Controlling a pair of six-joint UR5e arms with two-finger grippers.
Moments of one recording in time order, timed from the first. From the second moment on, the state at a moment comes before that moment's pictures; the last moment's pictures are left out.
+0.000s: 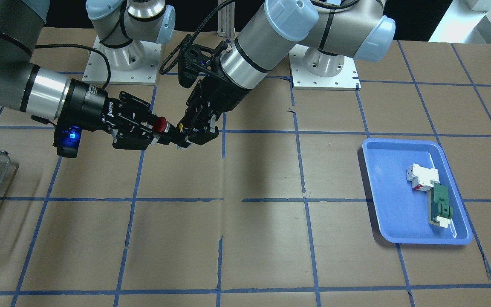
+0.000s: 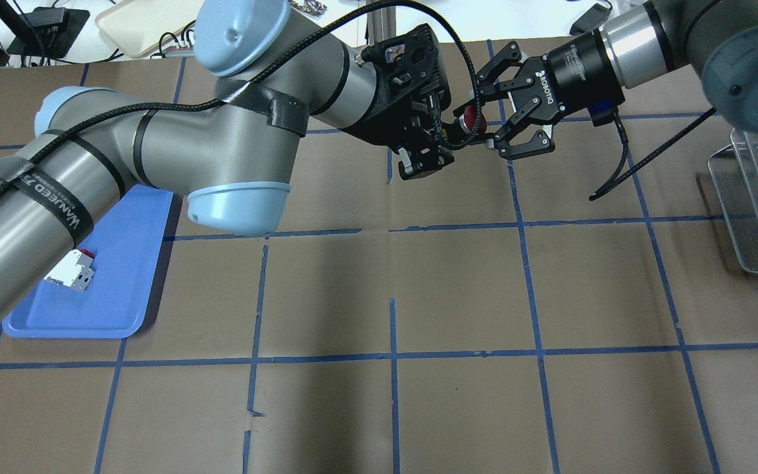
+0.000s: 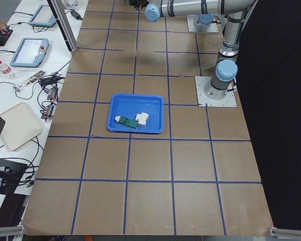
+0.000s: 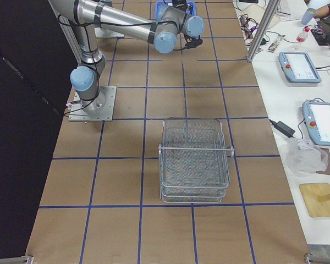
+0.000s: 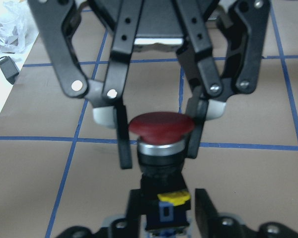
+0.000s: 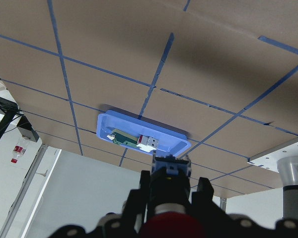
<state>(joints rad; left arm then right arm) -1.88 -1.76 -1.69 -0.84 1.04 1.05 1.40 -1.44 1.67 -1.51 -0.62 0.90</state>
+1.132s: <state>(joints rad) -1.69 -1.66 -1.68 -1.22 1.29 1.02 1.21 -1.45 1.65 -1.61 -0.88 0.56</state>
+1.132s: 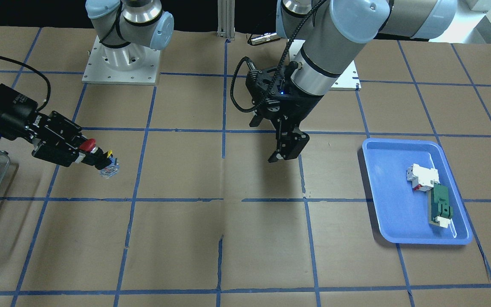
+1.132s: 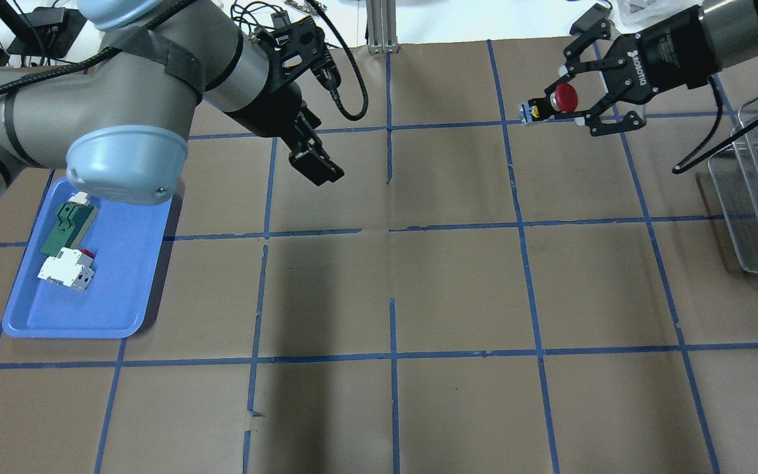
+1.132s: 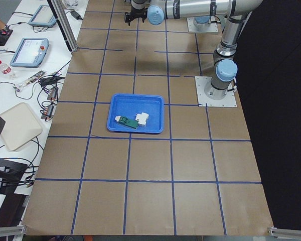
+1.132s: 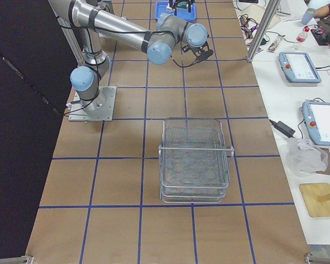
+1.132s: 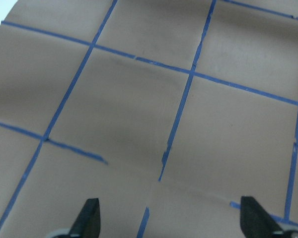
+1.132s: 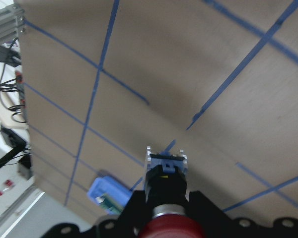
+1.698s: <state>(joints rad) -1.59 -1.62 -1.68 -1.42 1.41 0.86 1.09 -1.42 1.47 -1.43 -1.43 0.00</state>
